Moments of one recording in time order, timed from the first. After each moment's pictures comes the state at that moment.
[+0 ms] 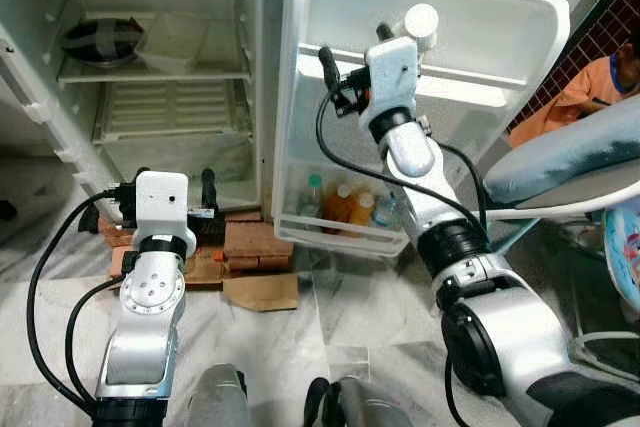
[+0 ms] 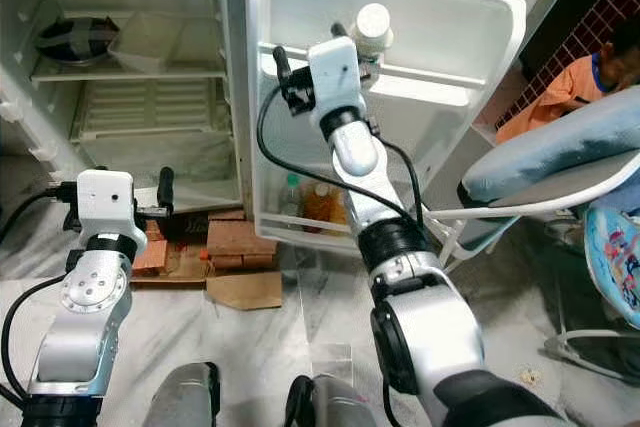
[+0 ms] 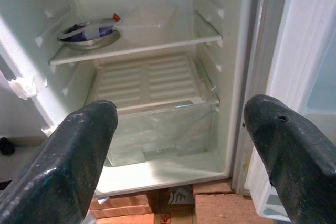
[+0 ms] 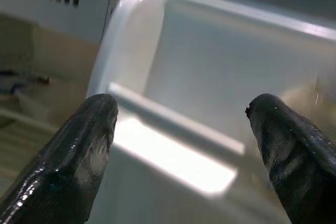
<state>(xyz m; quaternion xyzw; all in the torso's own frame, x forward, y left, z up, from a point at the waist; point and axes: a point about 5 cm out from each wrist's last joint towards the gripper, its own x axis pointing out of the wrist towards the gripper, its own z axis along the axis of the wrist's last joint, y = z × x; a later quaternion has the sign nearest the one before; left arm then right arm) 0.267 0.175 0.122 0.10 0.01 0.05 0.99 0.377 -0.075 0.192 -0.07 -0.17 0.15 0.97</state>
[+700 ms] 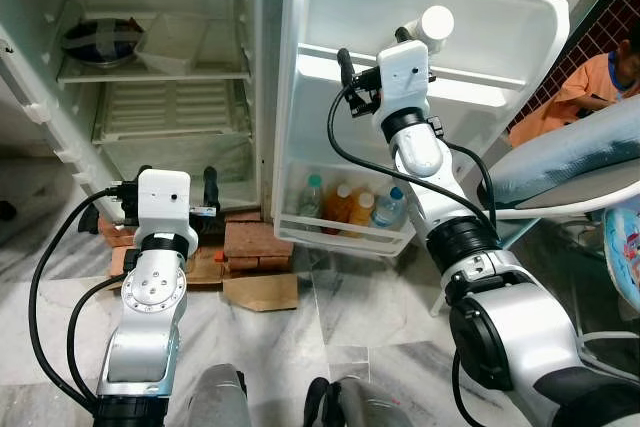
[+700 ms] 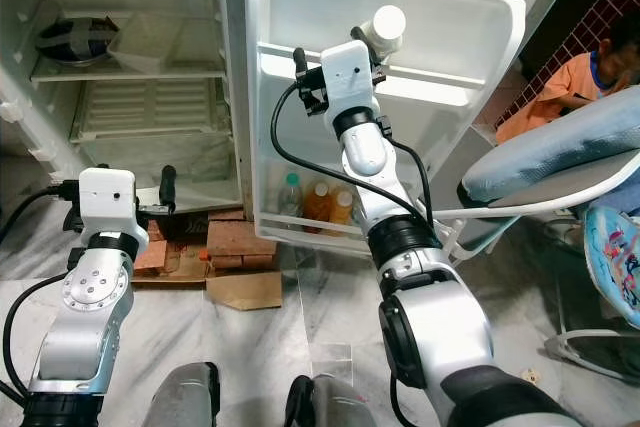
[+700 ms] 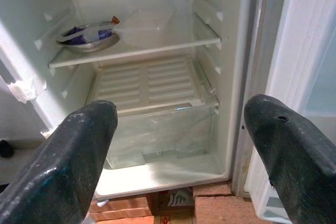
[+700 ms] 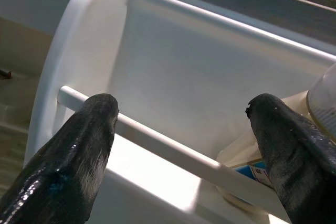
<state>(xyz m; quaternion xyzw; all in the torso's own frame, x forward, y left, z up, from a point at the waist) 0.268 0.175 0.124 0.10 0.00 0.05 0.99 0.388 -0.084 0.204 -0.10 -0.18 0.11 0.97</state>
